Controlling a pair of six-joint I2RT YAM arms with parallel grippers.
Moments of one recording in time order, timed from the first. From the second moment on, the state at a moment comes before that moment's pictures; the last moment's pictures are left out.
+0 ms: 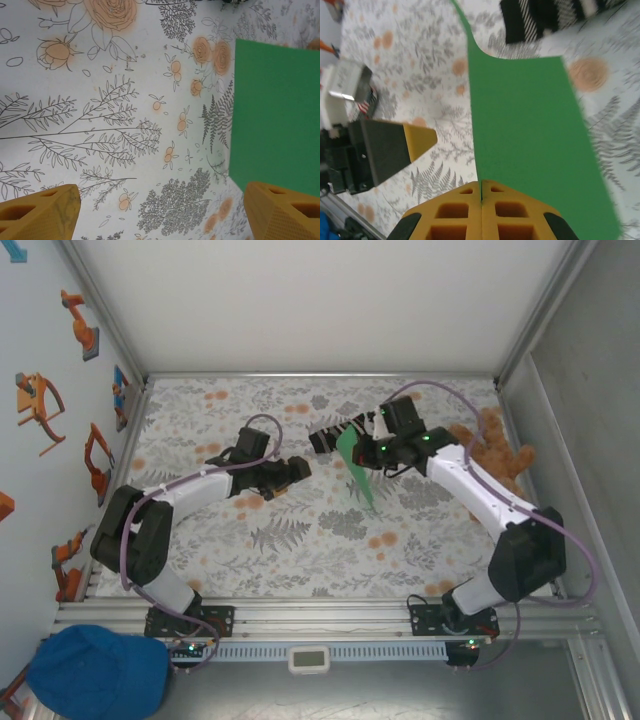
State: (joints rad) left arm -0.54 1.62 0.94 -0.24 0.40 -0.84; right arm 0.51 1.52 1.25 -0.64 -0.35 0.54
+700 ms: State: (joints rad) left arm -0.61 1.59 0.93 -0.24 0.33 -0.87; right arm 0.46 1.81 1.03 0.00 -0.56 0.95
